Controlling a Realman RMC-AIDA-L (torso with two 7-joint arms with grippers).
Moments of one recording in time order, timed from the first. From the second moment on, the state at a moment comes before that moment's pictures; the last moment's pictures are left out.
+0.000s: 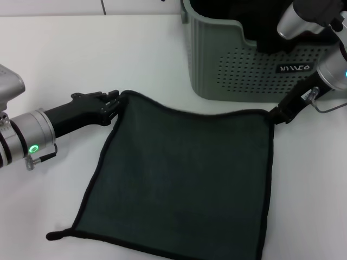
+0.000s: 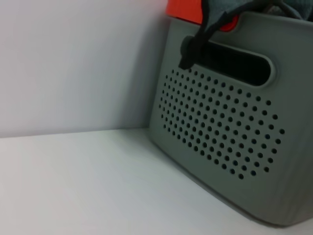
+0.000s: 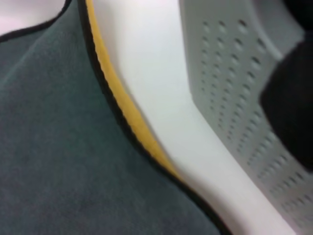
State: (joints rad) left arm -0.67 -2.06 2.77 -0.26 -0.48 1.23 -1.03; right arm 0.91 2.02 -1.22 -0.83 -2.55 -1.39 2.30
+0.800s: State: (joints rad) left arm -0.62 -2.04 2.82 -0.29 -0.51 1.48 -1.07; right arm 0.72 2.02 -1.27 -1.24 -2.44 -1.55 2.33
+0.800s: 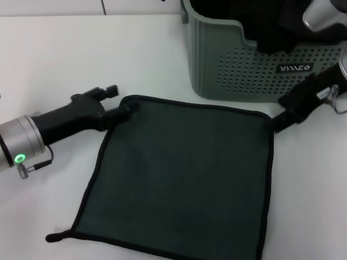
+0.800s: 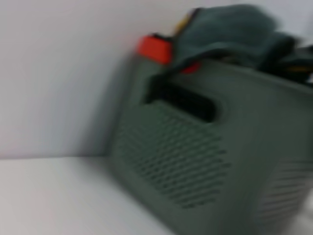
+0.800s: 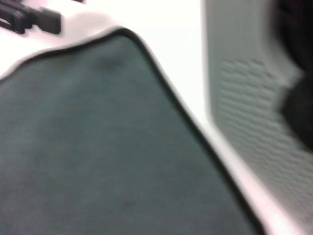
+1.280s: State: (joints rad) left arm -0.60 -2.00 2.85 -0.32 -0.41 1.92 -1.00; right arm 0.57 2.01 -0.98 -1.43 -1.95 -2.00 2.08
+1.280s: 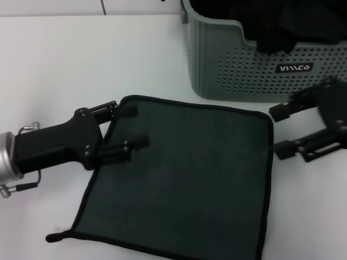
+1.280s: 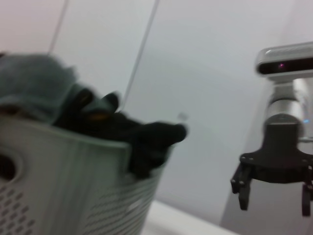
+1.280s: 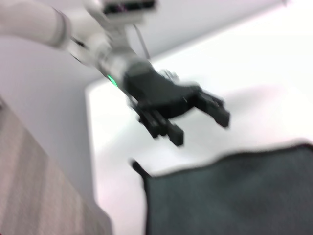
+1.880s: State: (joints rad) left arm -0.61 -1.99 2.85 -0.16 -0.32 2.04 -0.84; right arm 0.42 2.01 -0.89 -1.42 -1.64 -2.15 1.74
